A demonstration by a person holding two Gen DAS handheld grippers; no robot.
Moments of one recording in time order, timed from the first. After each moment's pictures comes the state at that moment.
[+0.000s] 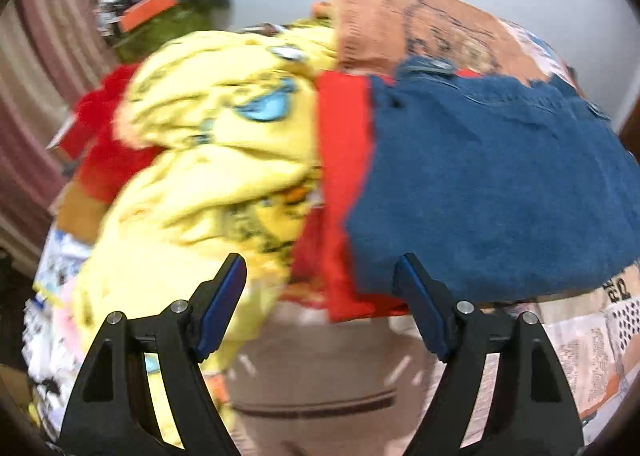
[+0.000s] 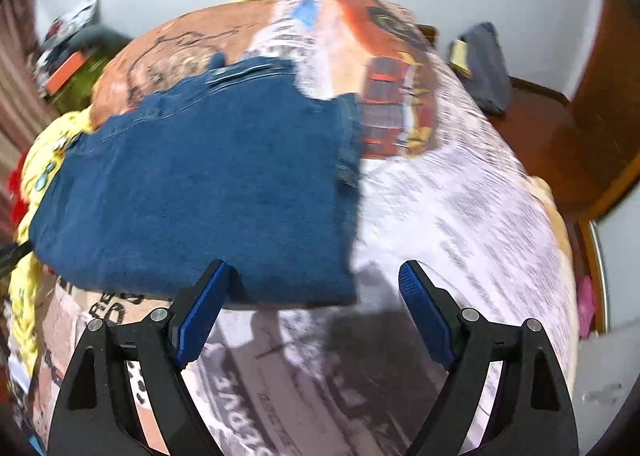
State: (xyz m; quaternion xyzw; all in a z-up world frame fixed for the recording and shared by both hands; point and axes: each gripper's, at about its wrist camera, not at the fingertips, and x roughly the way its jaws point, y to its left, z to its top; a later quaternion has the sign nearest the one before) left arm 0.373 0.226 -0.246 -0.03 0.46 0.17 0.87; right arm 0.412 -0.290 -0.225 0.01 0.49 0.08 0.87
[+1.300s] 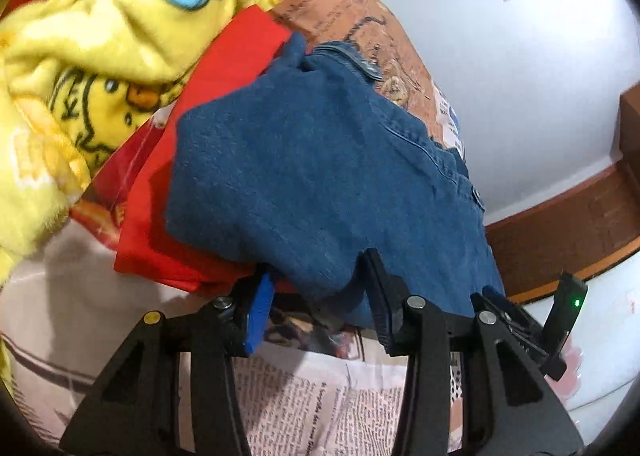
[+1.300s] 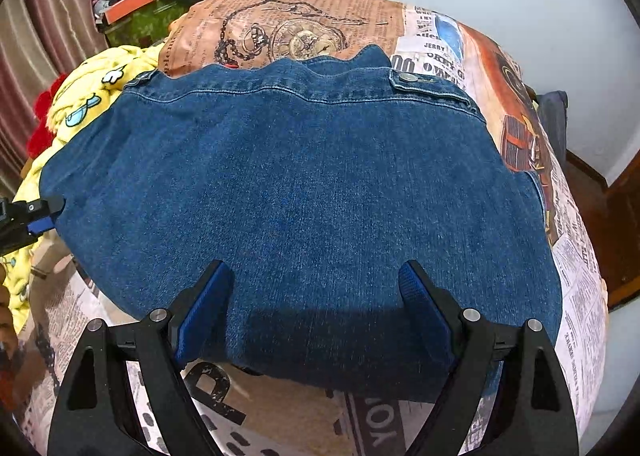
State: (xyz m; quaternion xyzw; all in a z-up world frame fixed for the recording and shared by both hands) left arm 0.406 0.202 -0.291 -0.39 0.41 -0.03 0.82; right arm 0.421 -0.151 -0.237 -0.10 0.47 0.19 0.86
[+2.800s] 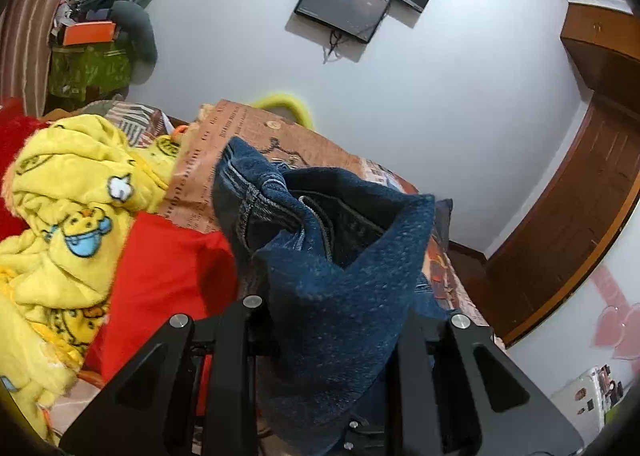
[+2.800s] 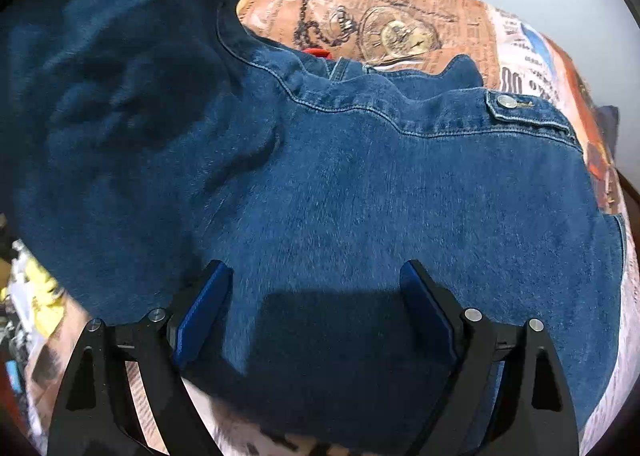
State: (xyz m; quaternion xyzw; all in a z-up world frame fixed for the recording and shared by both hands) left arm 0.447 0.126 -0.138 -0.22 0.26 -0.02 0.94; right arm 0.435 -0.081 -0.253 -0.09 0.50 0.28 0.81
